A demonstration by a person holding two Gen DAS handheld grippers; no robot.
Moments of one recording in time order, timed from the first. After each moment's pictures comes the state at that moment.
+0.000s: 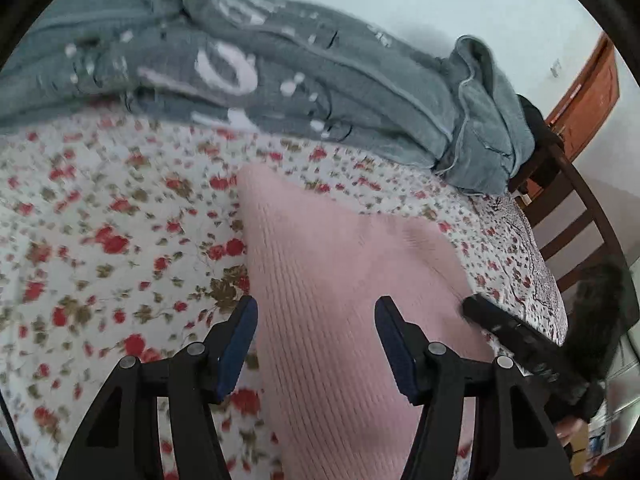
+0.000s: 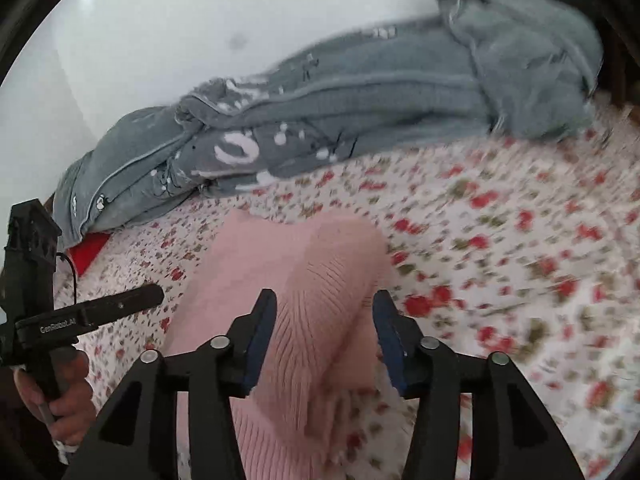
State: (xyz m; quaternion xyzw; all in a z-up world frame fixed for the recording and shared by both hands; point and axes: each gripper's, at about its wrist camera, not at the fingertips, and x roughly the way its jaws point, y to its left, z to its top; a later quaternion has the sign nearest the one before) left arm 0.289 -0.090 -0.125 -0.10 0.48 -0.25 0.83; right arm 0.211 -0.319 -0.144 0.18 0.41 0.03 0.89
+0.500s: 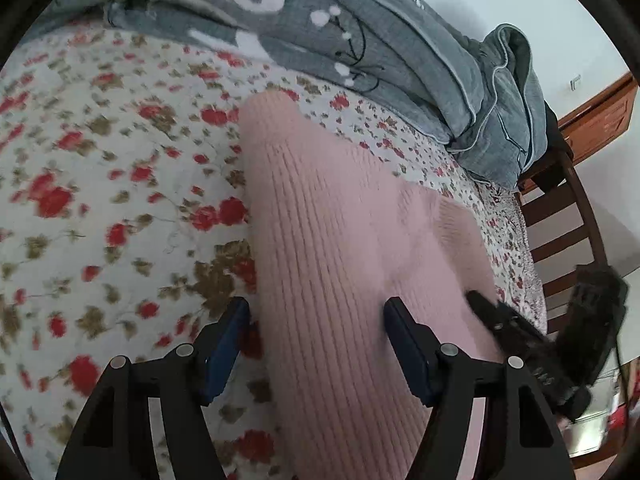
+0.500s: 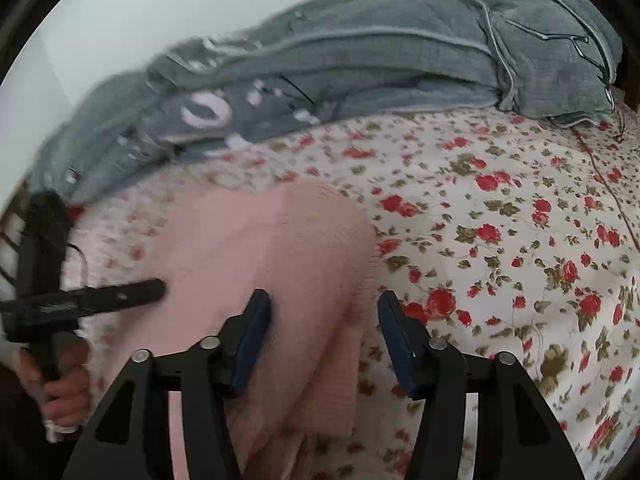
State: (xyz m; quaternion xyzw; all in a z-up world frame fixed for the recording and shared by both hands) left arm 0.337 -0.092 -0.188 -0.15 0.55 -0.29 0.77; right arm 0.246 -0.320 -0.168 0.14 0.45 0.01 0.88
